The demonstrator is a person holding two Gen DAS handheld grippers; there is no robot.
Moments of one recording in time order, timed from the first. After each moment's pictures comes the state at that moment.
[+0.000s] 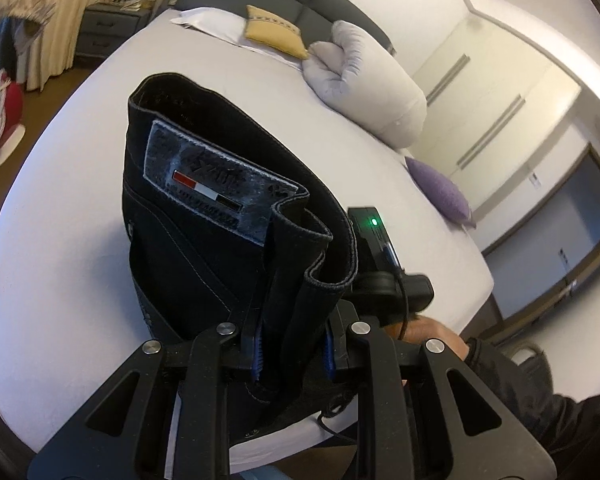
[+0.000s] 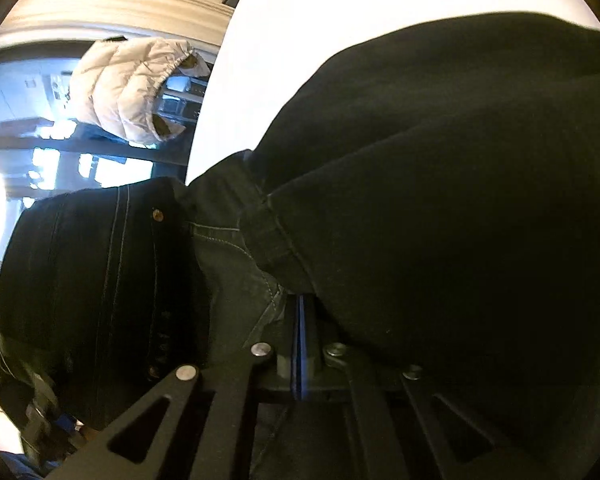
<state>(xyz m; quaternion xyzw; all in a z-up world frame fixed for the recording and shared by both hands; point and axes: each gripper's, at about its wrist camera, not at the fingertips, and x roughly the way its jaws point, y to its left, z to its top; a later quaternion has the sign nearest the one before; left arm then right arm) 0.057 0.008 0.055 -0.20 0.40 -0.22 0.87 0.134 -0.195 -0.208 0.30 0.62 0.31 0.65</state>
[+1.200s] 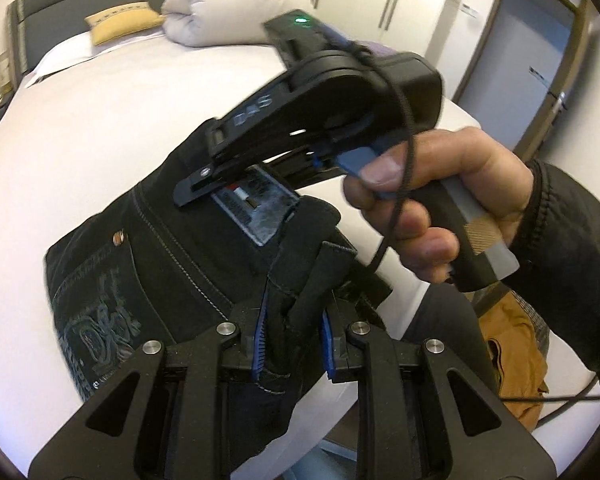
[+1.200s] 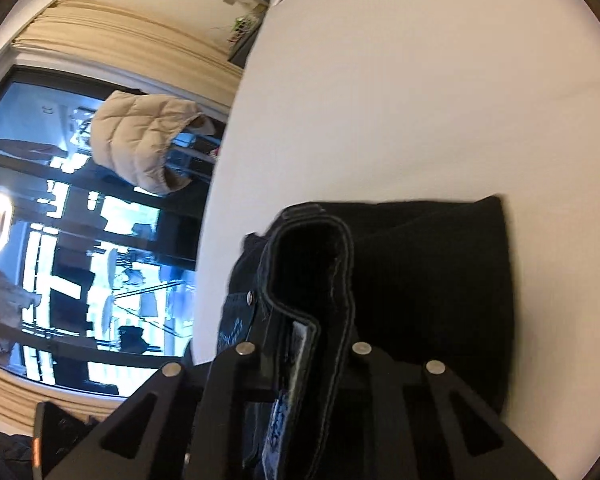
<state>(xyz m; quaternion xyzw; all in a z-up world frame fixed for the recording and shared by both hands) 0.047 -0.272 0.007 0.07 0.43 -0.35 0.83 0.134 -0.343 -0.141 0.30 0.56 0.27 0.72</state>
